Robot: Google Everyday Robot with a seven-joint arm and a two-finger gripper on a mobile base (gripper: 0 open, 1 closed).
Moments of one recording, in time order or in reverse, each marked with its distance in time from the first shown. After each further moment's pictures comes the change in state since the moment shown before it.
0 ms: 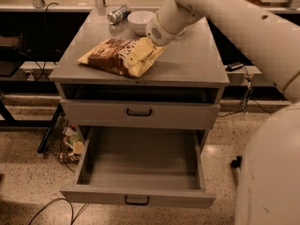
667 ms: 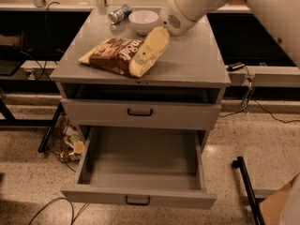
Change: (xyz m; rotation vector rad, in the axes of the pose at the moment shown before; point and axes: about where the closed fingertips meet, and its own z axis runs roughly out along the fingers) arm 0.006 0.028 -0.079 -0.039 -0.035 -0.116
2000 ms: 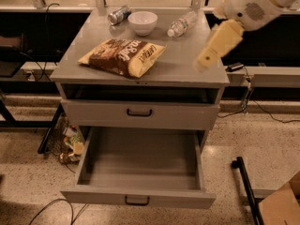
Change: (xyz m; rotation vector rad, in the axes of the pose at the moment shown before) arm 0.066 0.043 -0.145 0.090 0.074 -0.120
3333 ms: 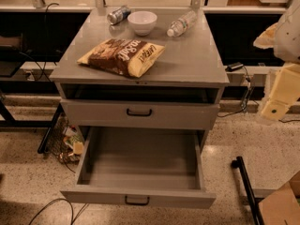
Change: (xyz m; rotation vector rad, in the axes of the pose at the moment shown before) arm 0.106 0.068 -0.064 -0.019 0.367 -0.134
